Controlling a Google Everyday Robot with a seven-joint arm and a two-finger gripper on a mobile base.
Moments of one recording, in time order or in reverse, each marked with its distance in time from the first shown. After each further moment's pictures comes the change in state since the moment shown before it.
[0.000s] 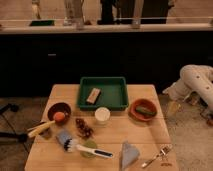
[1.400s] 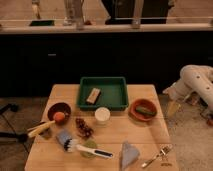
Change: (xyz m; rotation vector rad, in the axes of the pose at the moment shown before) arm 0.001 0.002 0.001 0.010 -0.008 0.013
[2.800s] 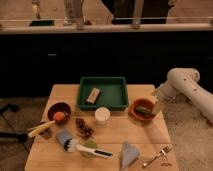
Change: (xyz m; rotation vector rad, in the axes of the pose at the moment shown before) arm -0.067 -0.001 0.027 -0.005 -0.070 0.031
